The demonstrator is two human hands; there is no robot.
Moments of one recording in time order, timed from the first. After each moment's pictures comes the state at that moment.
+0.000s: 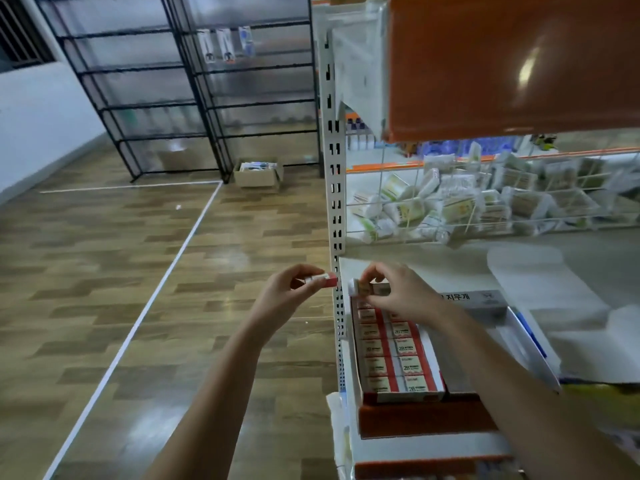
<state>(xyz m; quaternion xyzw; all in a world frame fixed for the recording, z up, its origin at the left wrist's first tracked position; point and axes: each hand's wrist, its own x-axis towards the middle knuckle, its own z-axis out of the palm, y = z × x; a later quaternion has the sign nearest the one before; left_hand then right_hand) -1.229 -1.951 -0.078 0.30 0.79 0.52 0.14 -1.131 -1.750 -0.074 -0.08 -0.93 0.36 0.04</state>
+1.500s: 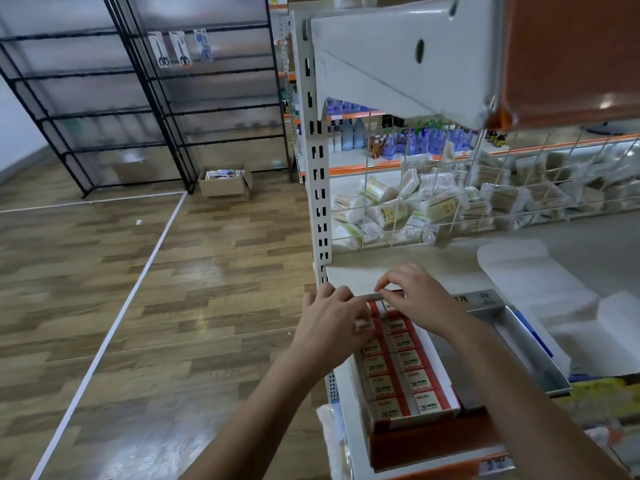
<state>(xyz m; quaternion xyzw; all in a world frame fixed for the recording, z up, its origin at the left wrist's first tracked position) -1.199 -1.900 -0.084 0.50 0.86 0.13 0.00 -1.131 -1.727 -0.092 -0.11 -0.96 0.24 0.12</state>
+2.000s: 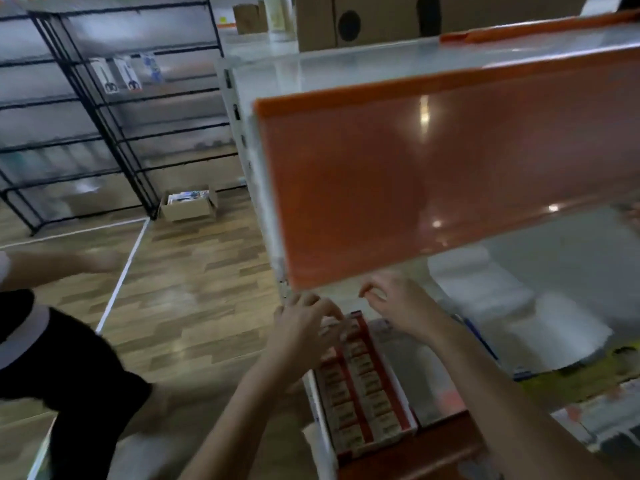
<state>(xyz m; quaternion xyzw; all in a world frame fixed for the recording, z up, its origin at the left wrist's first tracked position) -1.205 -1.867 -0.061 0.50 0.85 0.15 0.04 -1.110 -1.703 -0.061 -0.19 -0.94 0.25 0.11</state>
